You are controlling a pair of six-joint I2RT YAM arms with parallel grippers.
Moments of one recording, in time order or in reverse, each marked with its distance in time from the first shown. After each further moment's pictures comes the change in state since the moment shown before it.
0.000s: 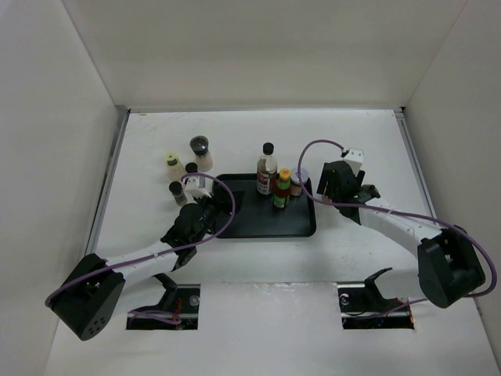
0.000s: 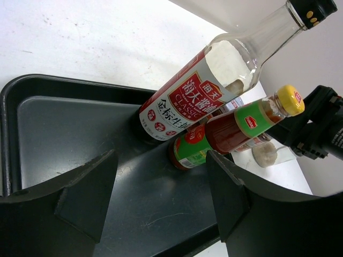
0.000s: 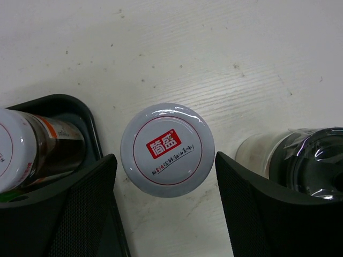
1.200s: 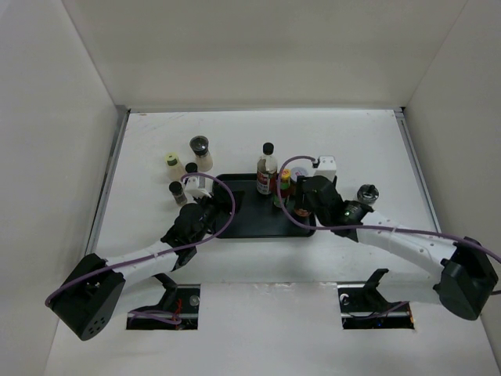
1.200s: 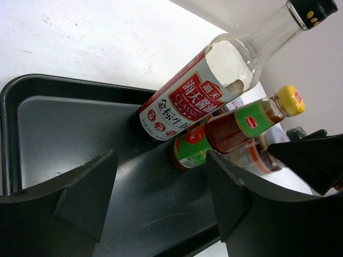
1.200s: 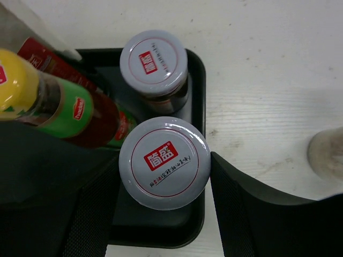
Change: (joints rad) left arm 0.001 0.000 0.000 0.000 0.000 -0.001; right arm 0.319 -0.133 0.033 -0.082 0.014 0.009
